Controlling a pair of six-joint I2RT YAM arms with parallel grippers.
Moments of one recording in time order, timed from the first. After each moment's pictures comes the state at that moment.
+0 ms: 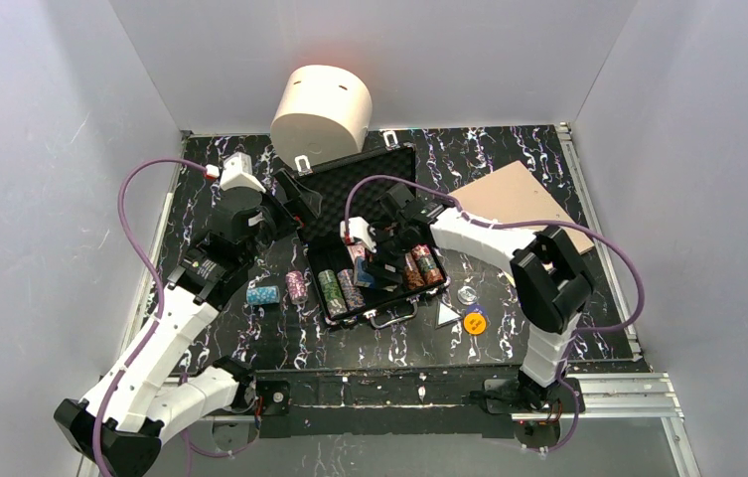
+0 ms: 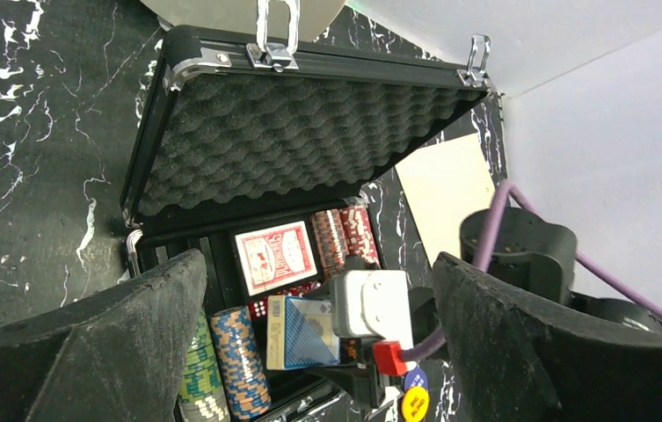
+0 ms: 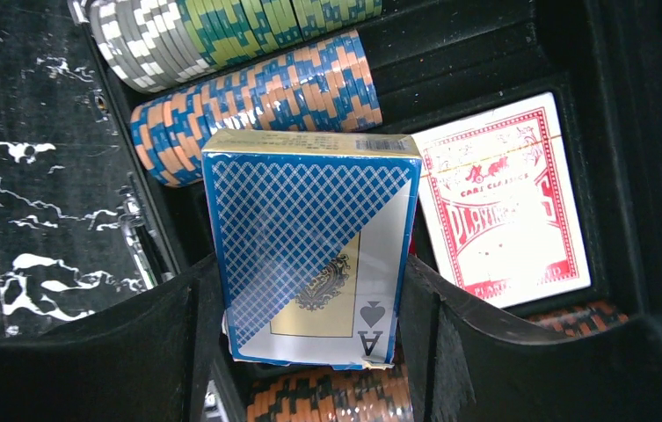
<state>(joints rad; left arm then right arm) -0.50 0.93 1.03 -0.46 -0.26 -0.76 0.78 1.81 1.31 -0.59 -0.56 -0.69</state>
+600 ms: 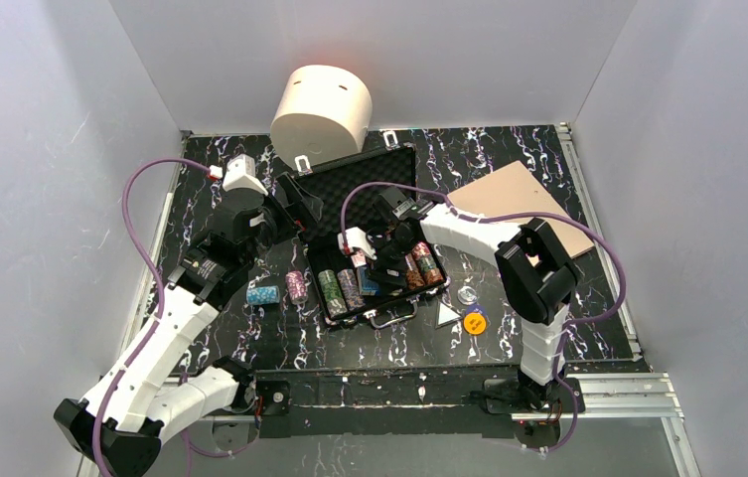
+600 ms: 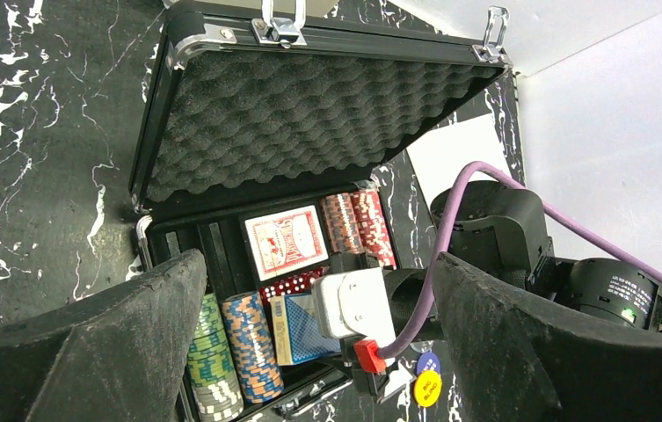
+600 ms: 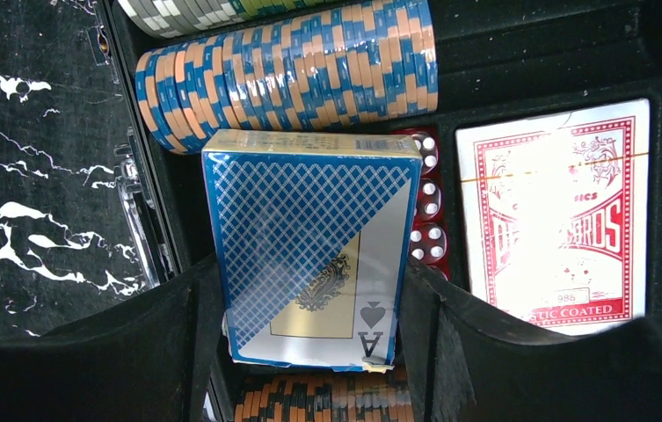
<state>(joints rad) -0.50 0.93 1.03 -0.50 -0.23 -0.74 0.78 1.91 1.39 -0.73 -0.58 -0.87</state>
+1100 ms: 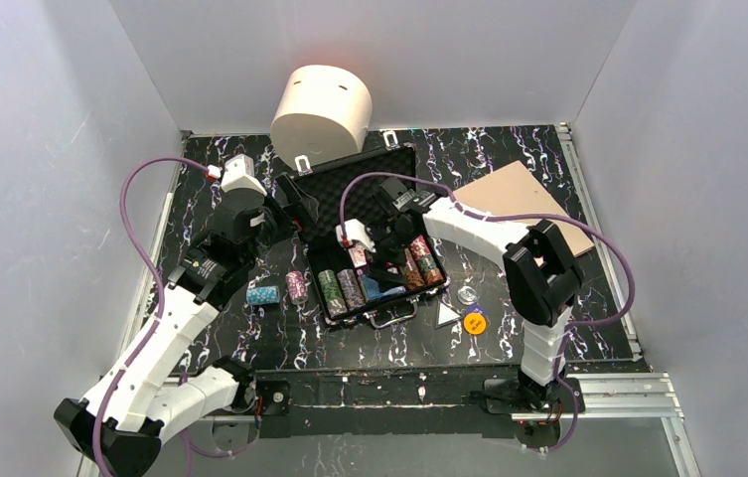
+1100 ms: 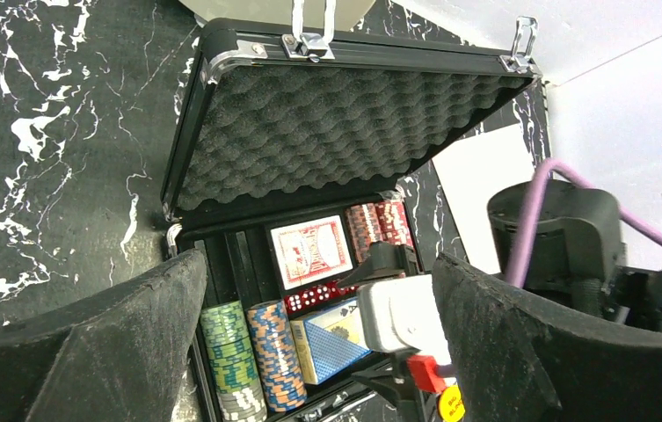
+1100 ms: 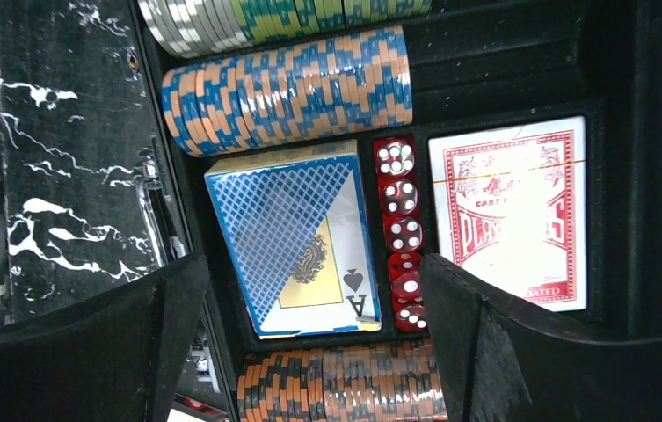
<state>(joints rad) -0.50 0.93 1.03 -0.51 -0.28 -0.70 0.78 1.91 1.46 -0.80 -0.59 -0.89</state>
